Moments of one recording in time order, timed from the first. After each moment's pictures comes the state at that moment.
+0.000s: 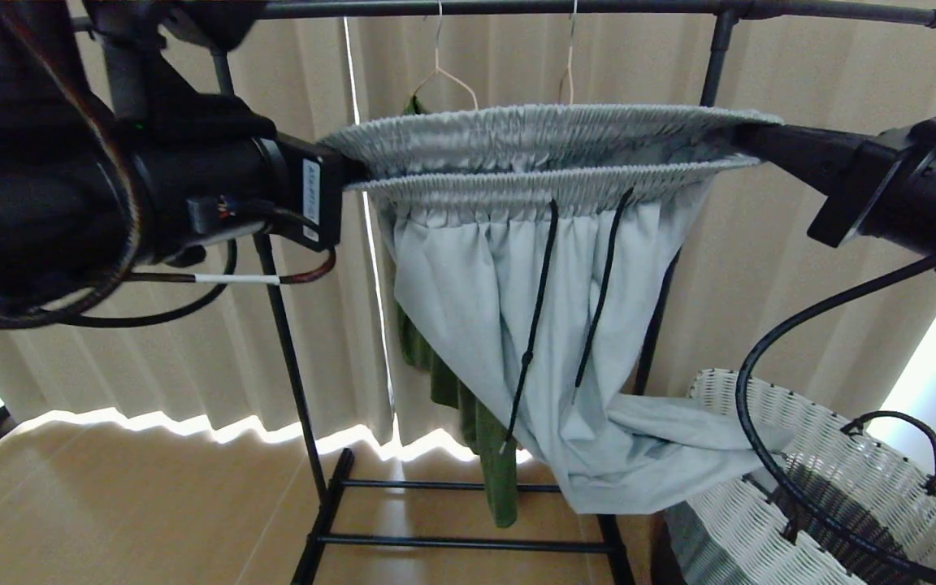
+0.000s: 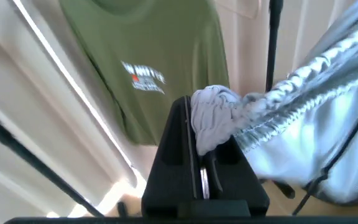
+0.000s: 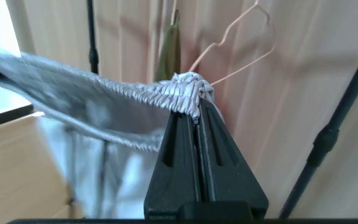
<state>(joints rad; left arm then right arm) -0.63 1.47 -1.25 -0.15 0.19 0.22 0.47 1.35 -0.95 -0.54 0.03 0.00</state>
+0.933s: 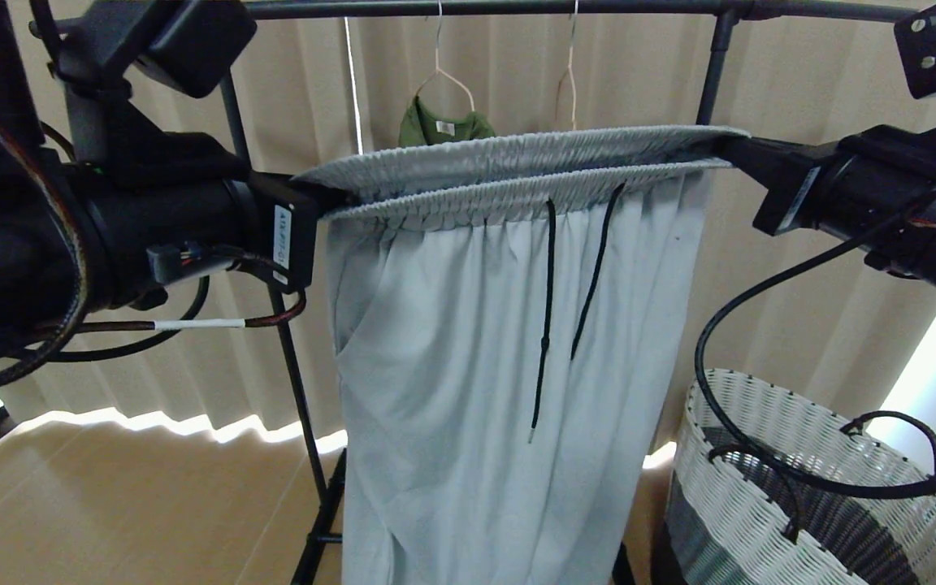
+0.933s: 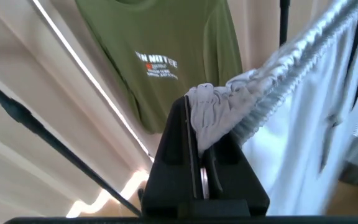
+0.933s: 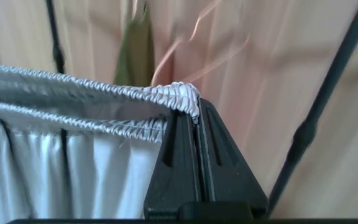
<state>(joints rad) -0.62 1.41 -1.14 -0.17 0.20 0.27 0.36 1.49 -0.97 -0.65 0.02 -0.01</state>
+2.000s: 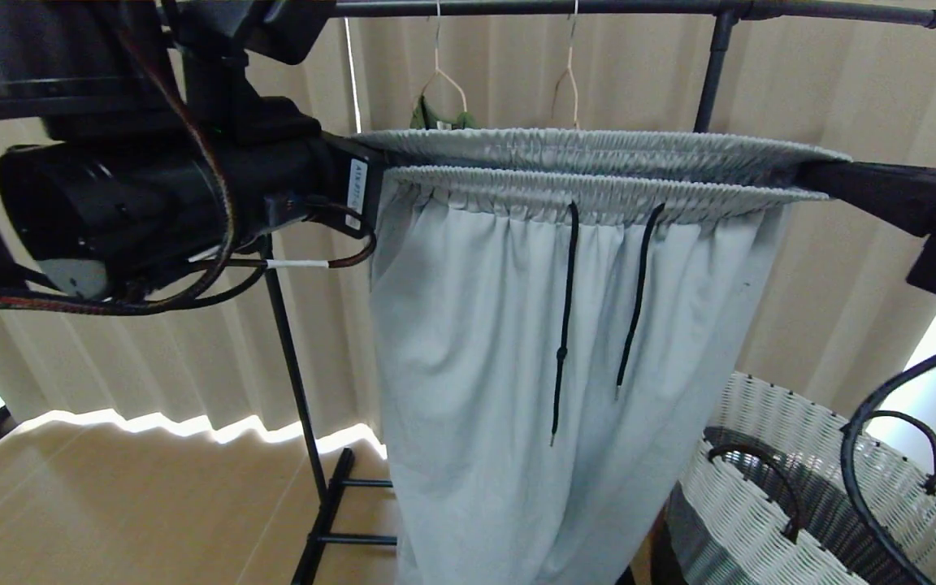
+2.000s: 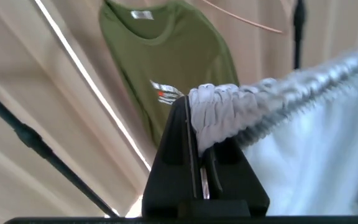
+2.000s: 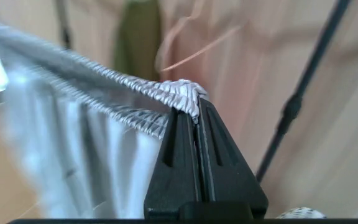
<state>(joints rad) -0.63 1.59 -1.28 -0.27 0.29 0.29 0.46 1.19 -0.93 -0.27 0.03 0.00</state>
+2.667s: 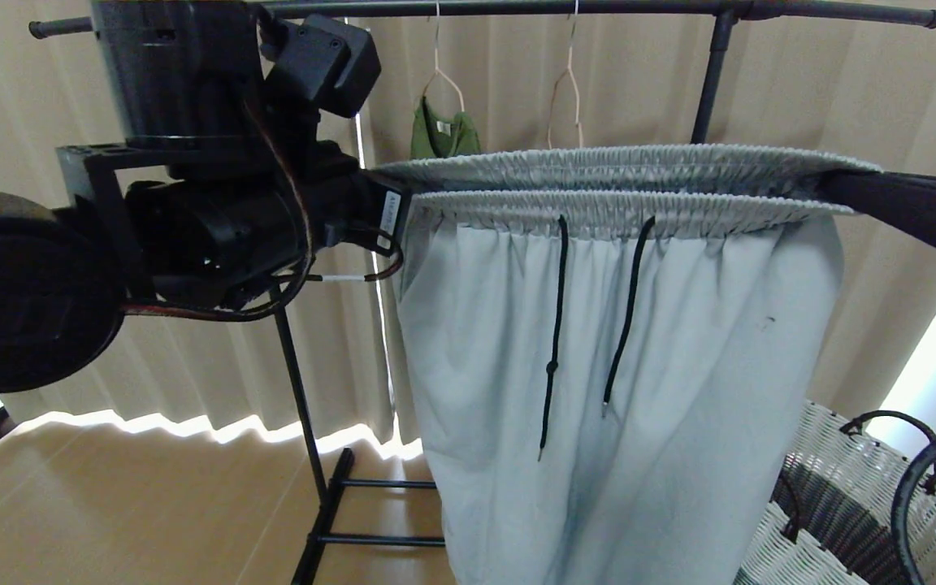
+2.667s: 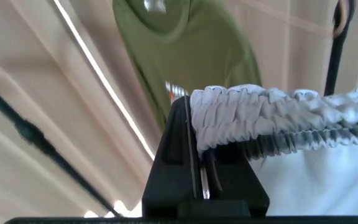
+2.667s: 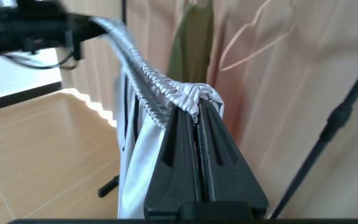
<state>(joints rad) -0.62 1.67 -1.28 -0.30 0.35 0.28 0.54 1.14 -0.90 -0.26 0.02 -0.01</state>
